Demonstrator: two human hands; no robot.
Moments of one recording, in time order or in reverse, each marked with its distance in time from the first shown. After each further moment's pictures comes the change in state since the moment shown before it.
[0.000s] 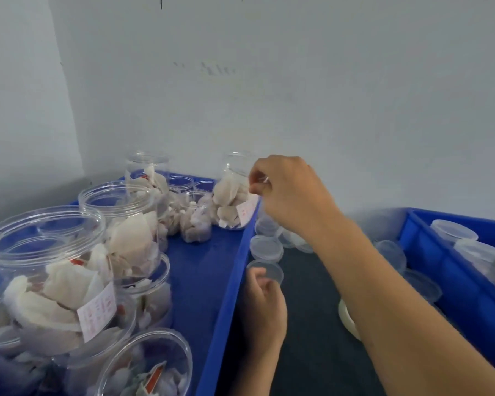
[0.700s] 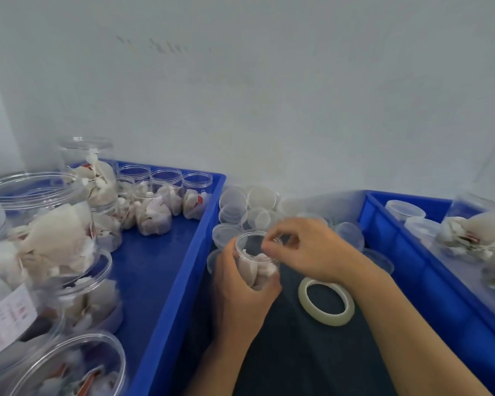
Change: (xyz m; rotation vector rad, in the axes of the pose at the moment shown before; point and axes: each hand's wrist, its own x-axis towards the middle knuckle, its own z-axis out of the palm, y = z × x) left_hand -0.015 -0.001 0.014 0.081 -0.018 0.455; right_hand -0.104 0.114 0.011 0.254 -0.286 0.186
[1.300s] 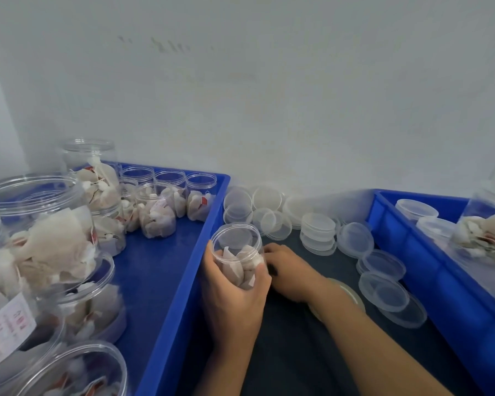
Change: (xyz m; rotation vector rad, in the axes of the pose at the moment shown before) left_hand 0.001 -0.003 -0.003 0.023 0.223 -0.041; right_hand 0.041 0.069 0.094 -0.104 -0.185 -0.002
